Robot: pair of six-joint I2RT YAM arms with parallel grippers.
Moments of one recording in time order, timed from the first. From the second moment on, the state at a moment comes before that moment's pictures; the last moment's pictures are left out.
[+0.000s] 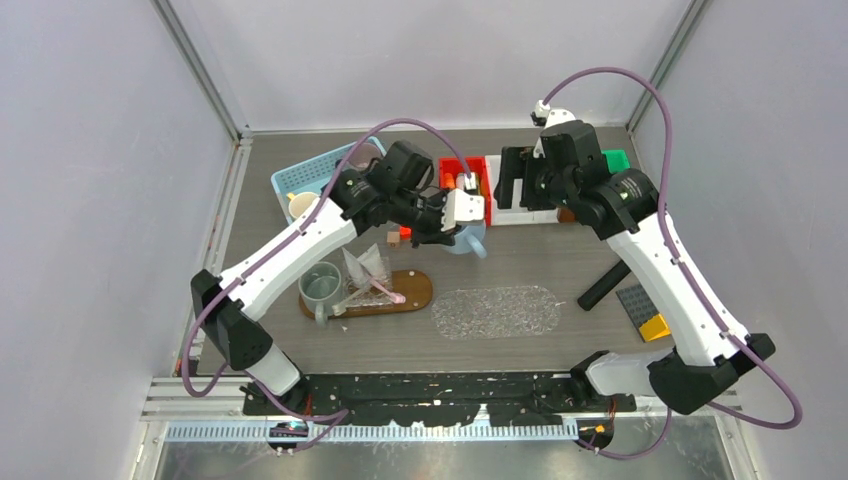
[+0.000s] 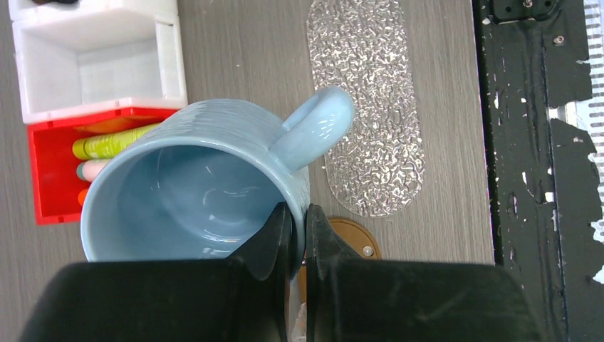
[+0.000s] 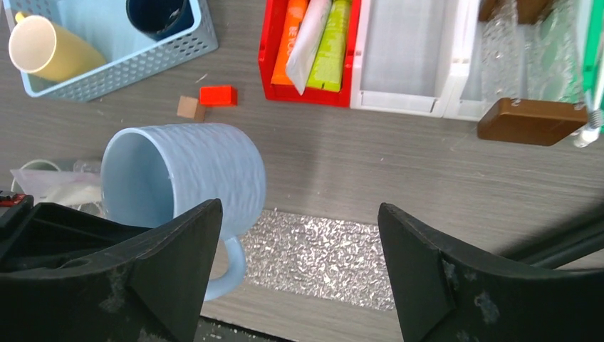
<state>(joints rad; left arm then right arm) -0.77 1.59 1.67 -0.88 0.55 0.71 0.53 1.28 1.63 -0.99 0.19 0.36</state>
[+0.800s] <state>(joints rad) -0.90 1.65 1.67 -0.92 0.50 0.80 0.53 1.49 1.73 -1.15 -0.13 0.34</state>
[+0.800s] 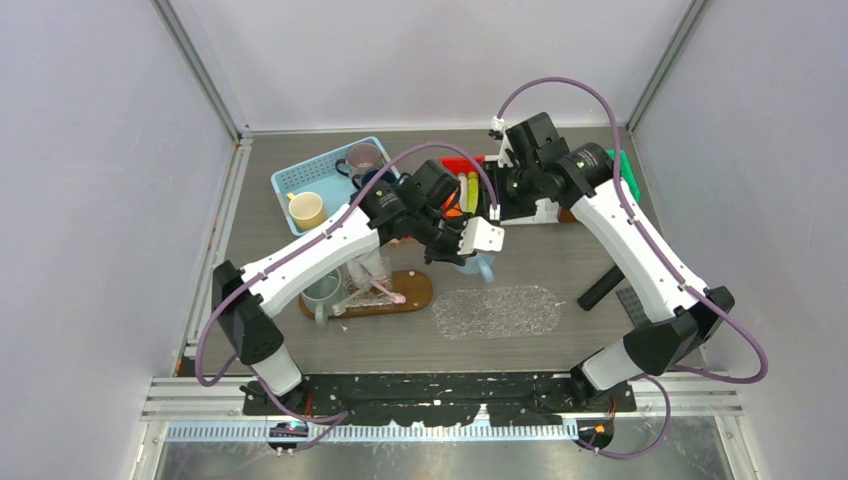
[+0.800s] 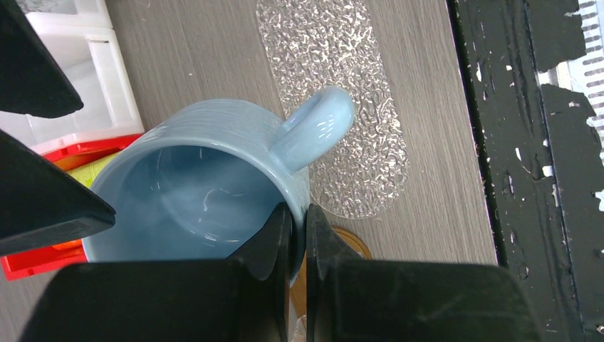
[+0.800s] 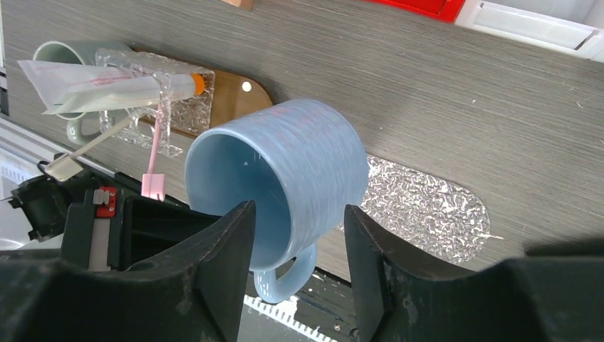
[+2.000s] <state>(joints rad) -0.92 1.53 1.64 -0.86 0.40 0.79 0.67 1.65 1.77 -1.25 0.17 0.31</state>
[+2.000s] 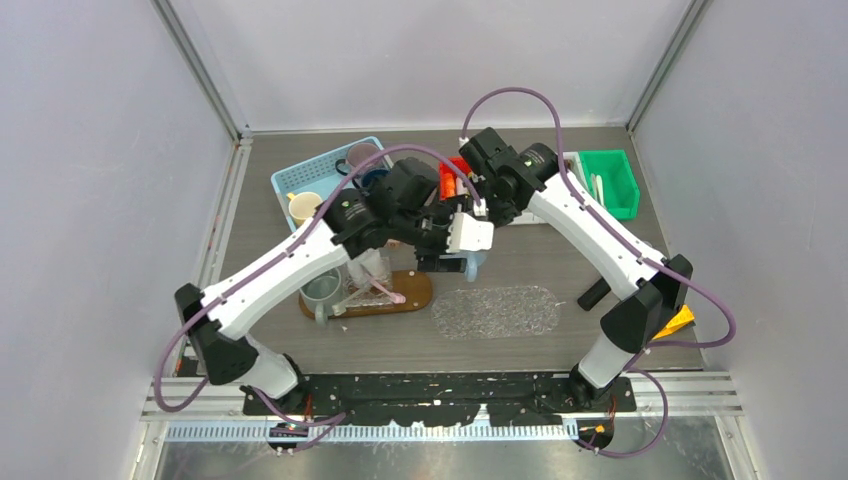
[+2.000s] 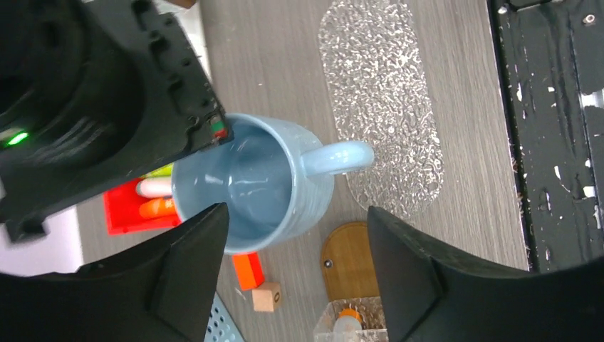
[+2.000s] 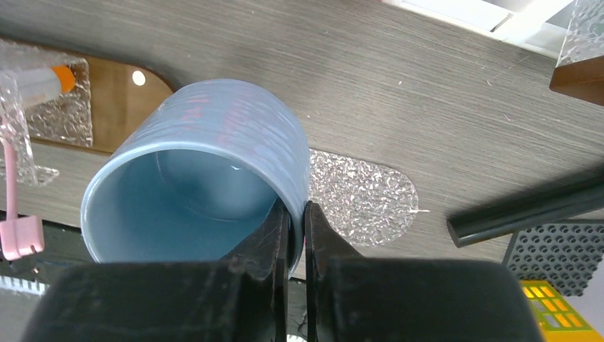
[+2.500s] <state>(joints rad) -0.82 1.23 1.47 -0.65 0.18 0.51 0.70 1.69 1.68 -1.12 0.21 0.40</state>
